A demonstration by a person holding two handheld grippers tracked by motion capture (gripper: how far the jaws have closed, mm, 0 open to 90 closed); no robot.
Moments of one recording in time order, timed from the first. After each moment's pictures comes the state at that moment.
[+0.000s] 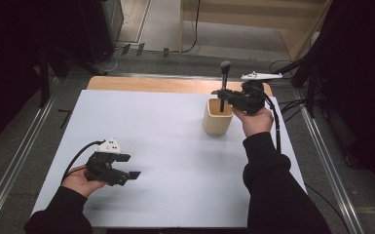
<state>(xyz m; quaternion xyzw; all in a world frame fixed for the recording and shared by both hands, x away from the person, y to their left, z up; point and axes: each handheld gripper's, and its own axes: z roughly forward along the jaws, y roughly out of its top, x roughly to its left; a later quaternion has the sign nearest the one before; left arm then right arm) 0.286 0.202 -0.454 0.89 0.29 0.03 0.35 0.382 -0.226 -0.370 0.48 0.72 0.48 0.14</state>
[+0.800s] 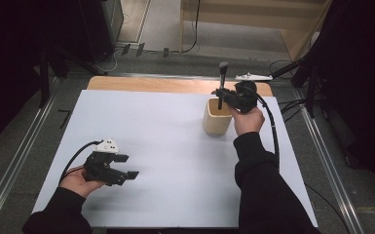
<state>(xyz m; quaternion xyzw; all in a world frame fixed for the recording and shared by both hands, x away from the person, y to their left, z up) 0.285 0.207 -0.453 0.89 0.30 0.02 0.35 0.407 -0.220 -0.400 0.51 0.70 0.46 0.18</state>
